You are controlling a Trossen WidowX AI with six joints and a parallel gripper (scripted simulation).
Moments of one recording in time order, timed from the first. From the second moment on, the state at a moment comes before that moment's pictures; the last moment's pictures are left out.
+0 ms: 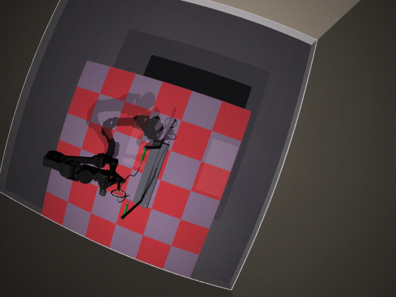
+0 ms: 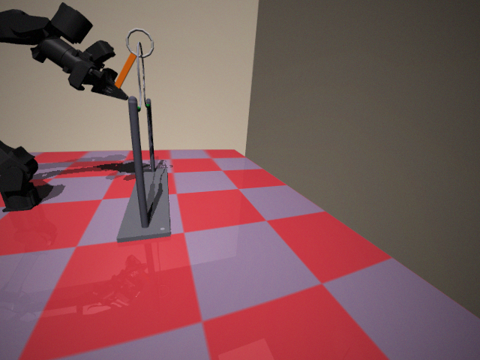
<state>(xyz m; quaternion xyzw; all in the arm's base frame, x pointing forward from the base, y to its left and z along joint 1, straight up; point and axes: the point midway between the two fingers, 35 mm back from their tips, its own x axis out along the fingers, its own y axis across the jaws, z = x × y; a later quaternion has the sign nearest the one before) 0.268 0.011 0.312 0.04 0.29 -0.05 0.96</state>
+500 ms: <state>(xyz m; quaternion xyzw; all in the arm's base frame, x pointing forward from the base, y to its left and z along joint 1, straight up) 0.268 -0.001 0.312 -0.07 0.28 -0.09 0.95</state>
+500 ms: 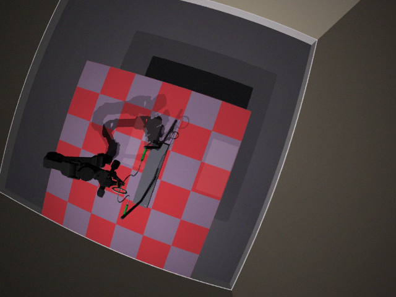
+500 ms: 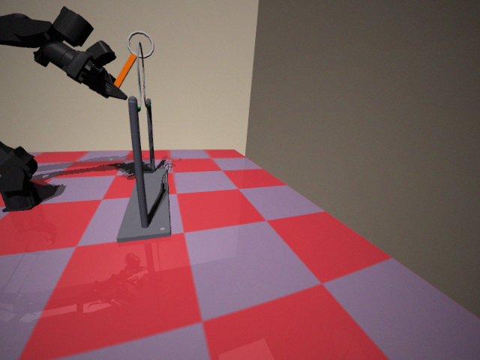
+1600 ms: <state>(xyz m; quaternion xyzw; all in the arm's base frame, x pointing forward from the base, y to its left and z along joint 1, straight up) 0.268 -0.024 0.320 -0.31 0.25 -0.15 0.91</state>
